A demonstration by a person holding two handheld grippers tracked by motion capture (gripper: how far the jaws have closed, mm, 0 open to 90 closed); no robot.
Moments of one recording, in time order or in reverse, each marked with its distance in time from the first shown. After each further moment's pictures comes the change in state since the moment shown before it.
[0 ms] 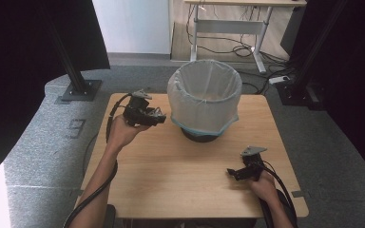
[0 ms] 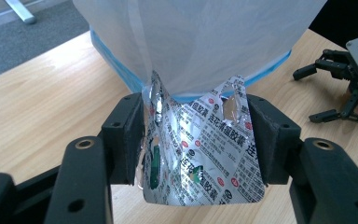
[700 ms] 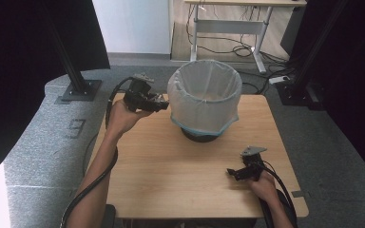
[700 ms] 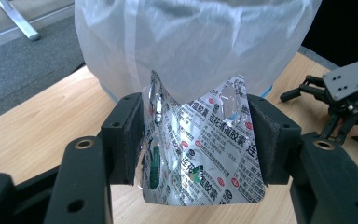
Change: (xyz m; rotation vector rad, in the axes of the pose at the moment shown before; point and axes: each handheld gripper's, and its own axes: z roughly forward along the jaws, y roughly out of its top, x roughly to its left) left arm -0.005 0.046 -0.023 -0.019 -0.003 0.019; right arm 0.000 0.000 0.000 0.000 0.001 -0.001
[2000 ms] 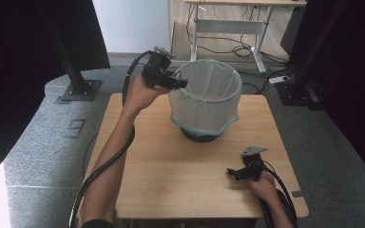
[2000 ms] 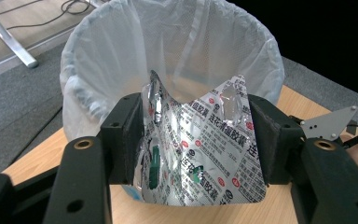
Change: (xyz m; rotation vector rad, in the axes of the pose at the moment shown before) left arm -0.022 0.086 0.007 -0.028 -0.011 0.052; right arm 0.000 0.000 0.000 -0.001 0.001 0.002
